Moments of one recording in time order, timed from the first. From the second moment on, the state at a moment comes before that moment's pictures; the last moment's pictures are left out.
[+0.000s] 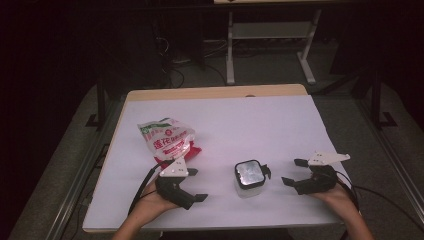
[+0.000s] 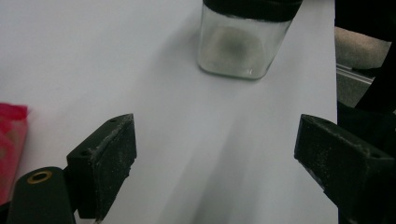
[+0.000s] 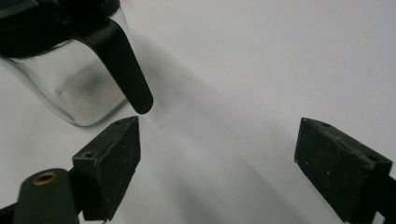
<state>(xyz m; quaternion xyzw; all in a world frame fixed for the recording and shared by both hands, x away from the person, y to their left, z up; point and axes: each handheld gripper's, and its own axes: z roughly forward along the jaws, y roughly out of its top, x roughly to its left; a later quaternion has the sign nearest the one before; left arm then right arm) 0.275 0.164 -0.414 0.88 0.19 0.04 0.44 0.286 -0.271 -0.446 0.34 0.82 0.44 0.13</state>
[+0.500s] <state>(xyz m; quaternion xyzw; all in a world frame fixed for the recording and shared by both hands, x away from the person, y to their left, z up) 0.292 0.123 -0.409 0.88 0.14 0.03 0.46 0.289 -0.271 -0.448 0.35 0.82 0.44 0.12</state>
